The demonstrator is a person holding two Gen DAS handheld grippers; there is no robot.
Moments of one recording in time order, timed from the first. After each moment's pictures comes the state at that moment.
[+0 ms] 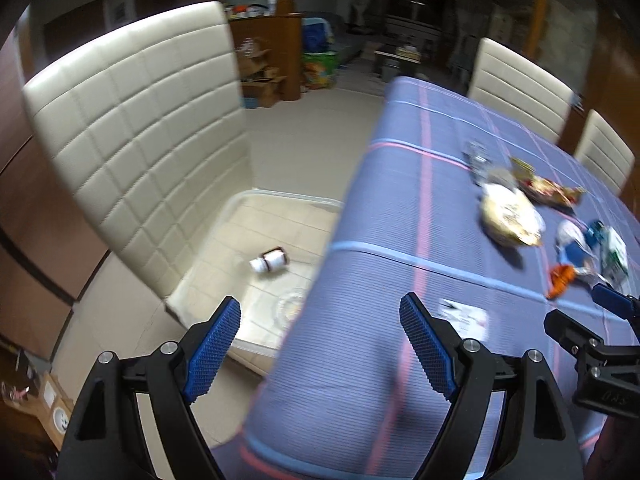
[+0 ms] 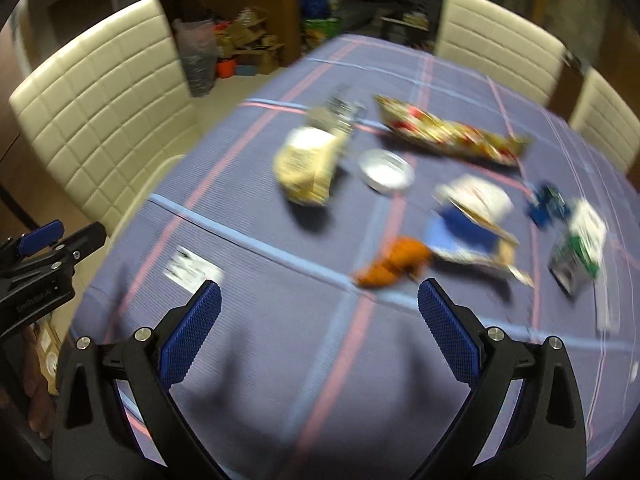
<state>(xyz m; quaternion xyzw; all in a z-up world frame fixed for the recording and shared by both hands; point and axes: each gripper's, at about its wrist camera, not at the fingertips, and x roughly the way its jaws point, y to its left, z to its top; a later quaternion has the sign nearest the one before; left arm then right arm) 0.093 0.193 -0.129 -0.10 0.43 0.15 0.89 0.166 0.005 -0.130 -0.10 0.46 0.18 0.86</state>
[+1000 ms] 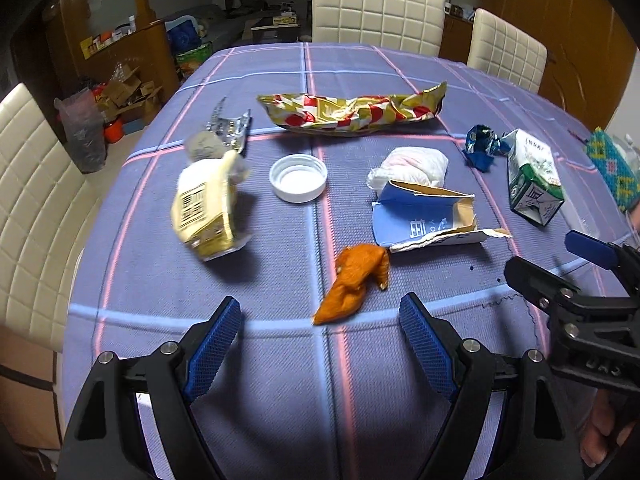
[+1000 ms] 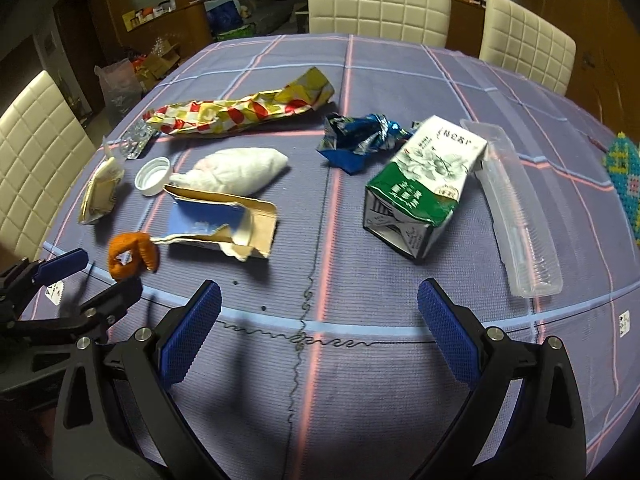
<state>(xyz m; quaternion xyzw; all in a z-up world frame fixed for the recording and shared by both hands) 0.193 0.005 -0.152 0.00 0.48 -0.01 0.88 0.218 -0.156 -0.145 -0.02 0.47 0.08 0.88</state>
